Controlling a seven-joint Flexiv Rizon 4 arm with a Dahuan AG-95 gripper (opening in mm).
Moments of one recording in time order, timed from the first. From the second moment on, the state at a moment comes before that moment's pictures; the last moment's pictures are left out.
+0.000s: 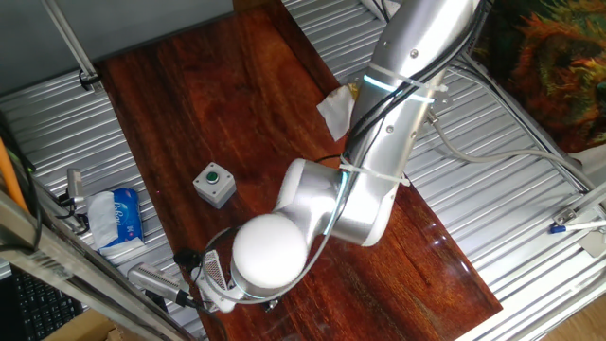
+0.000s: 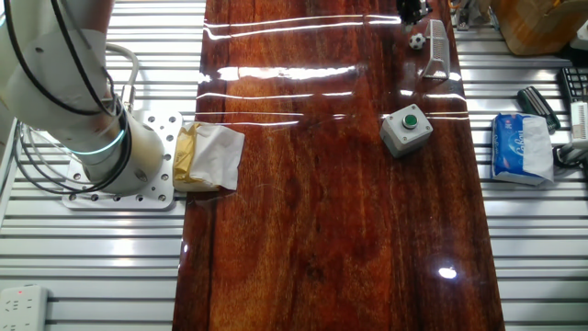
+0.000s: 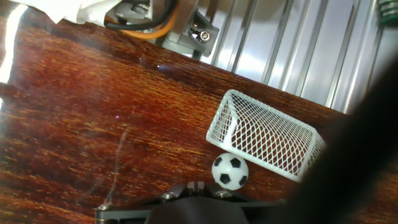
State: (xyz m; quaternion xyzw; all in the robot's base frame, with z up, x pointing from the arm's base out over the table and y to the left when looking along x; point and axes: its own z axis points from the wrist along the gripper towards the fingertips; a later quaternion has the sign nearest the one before) arm 0.614 0.319 0.029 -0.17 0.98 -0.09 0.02
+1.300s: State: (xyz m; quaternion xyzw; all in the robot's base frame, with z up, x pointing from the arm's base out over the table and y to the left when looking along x) arm 0.607 0.301 0.036 -0.11 0.99 0.01 -0.04
